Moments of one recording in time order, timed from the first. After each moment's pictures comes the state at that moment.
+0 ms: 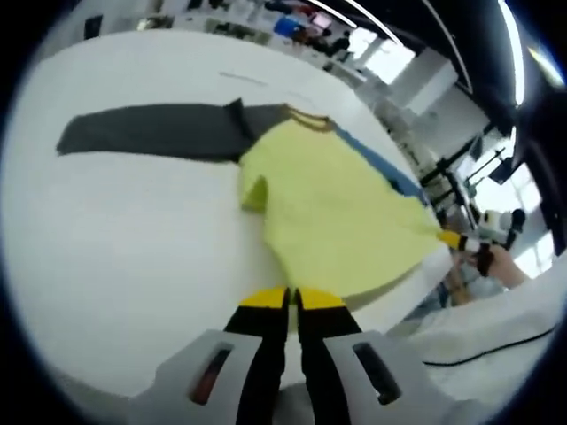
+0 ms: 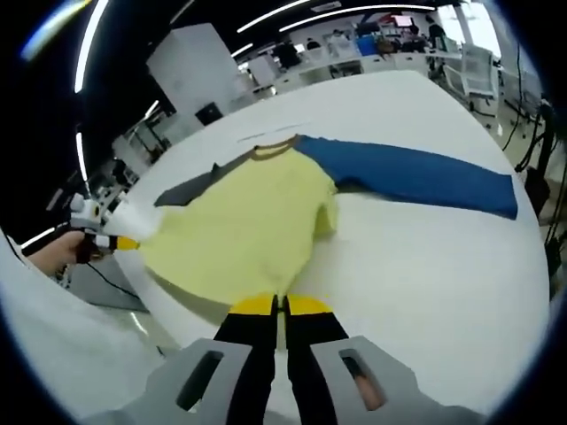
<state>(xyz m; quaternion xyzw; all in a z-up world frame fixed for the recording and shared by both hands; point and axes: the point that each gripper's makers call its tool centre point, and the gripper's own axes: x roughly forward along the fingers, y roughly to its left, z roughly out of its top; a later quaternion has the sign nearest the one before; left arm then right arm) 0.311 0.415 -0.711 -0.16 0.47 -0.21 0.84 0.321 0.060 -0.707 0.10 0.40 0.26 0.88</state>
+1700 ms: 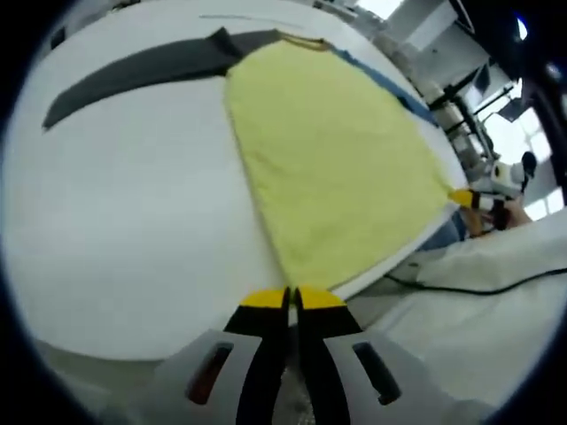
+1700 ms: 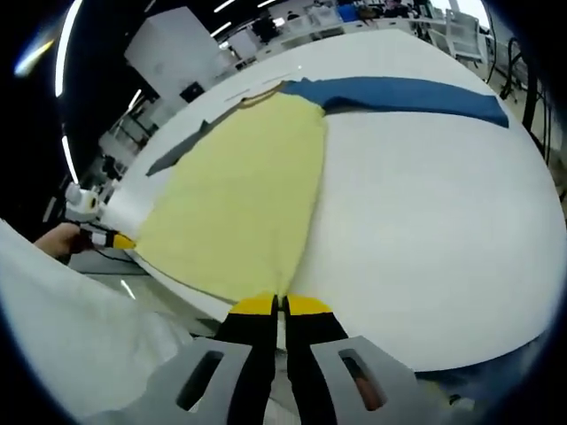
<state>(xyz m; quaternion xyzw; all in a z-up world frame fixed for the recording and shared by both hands) 0.243 0.421 -0.756 -0.06 0.58 -0.23 0.78 0.252 0.062 -0.761 0.12 0.46 0.23 0.84</state>
